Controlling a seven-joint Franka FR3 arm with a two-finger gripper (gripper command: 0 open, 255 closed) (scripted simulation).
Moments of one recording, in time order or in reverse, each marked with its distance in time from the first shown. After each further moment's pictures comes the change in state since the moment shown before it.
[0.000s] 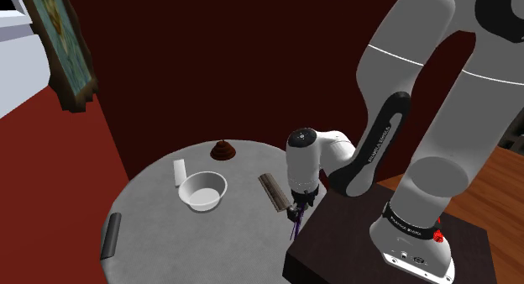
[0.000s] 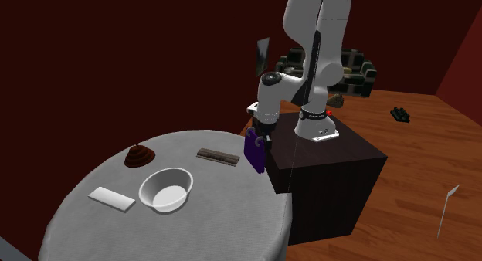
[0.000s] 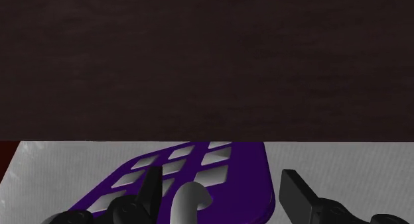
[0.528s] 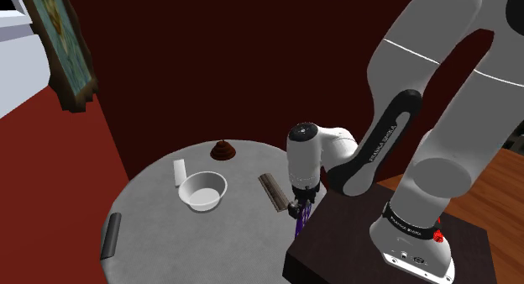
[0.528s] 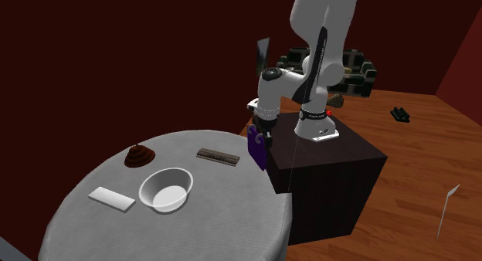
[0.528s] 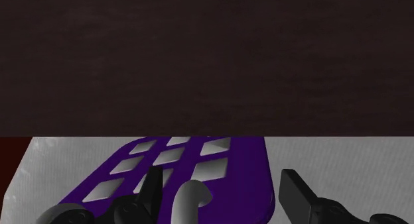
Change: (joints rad) arm 0.046 -0.086 -0.002 -0.016 0.156 -0.051 -0.116
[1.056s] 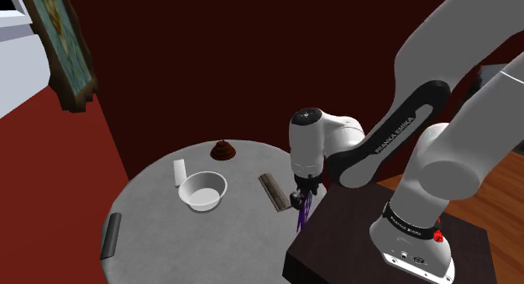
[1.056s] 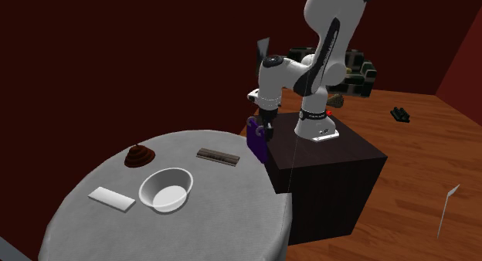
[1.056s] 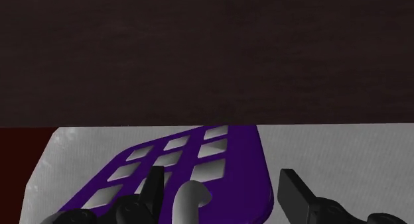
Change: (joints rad) arm 0.112 -0.188 -0.059 -0.011 0.208 -0.153 -0.164
